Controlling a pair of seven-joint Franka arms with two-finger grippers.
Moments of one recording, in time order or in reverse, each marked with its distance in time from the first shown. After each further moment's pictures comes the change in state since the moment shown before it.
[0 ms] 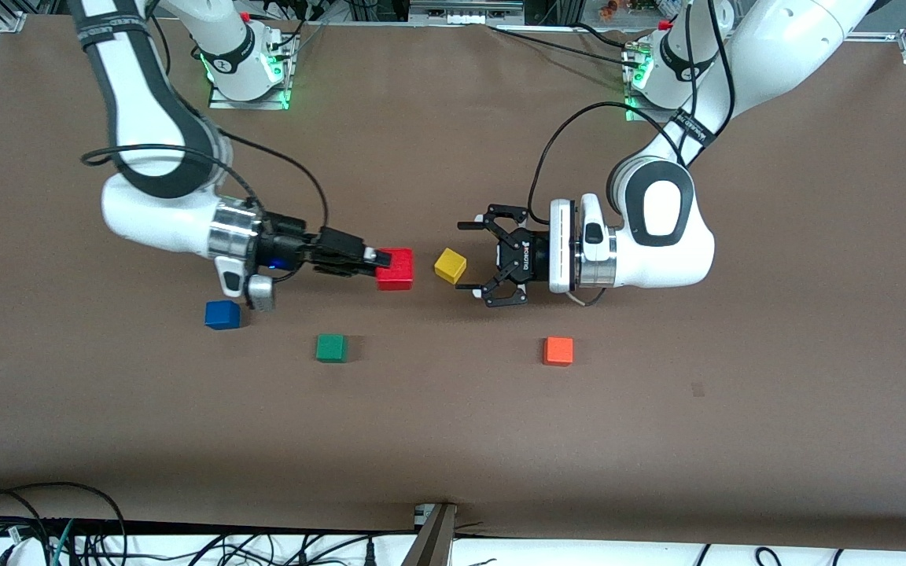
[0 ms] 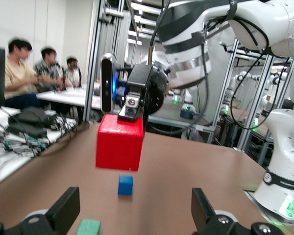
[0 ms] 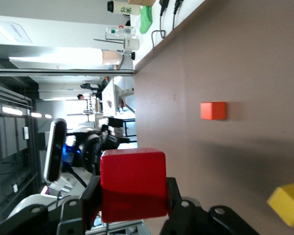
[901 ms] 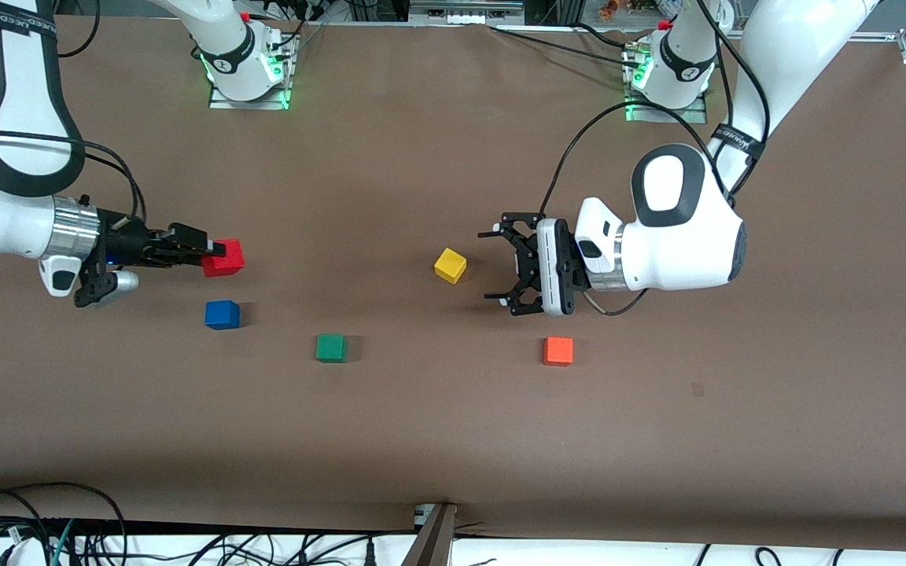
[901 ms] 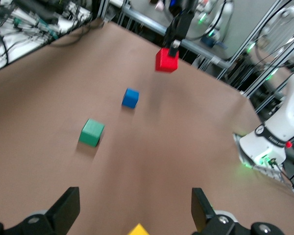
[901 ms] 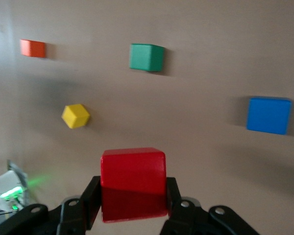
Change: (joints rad) left arm 0.006 -0.039 -0.002 0.067 0.596 0.000 -0.731; right arm -0.011 -0.058 -0.346 0.009 -0.851 -0.281 0.026
